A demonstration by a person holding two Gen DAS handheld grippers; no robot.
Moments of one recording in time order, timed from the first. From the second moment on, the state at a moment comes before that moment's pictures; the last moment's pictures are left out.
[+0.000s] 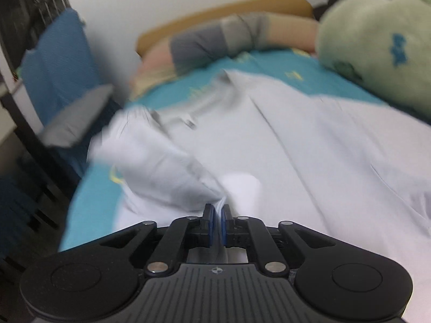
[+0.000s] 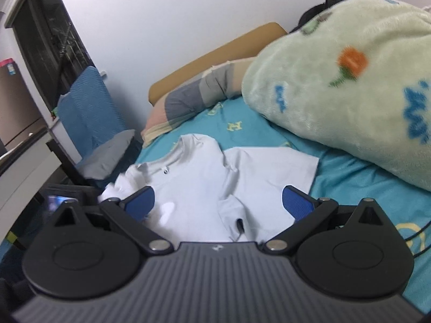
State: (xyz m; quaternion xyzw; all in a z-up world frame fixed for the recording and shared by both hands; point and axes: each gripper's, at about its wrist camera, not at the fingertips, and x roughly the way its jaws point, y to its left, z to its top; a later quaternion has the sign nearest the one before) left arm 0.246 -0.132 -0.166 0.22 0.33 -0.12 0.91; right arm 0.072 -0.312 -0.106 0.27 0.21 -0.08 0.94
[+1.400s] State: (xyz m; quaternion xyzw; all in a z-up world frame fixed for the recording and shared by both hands) left arm 0.373 0.175 -0.071 0.06 0.32 0.20 0.93; right arm 0.100 -0.295 -0.133 0.24 0.25 -0.07 0.94
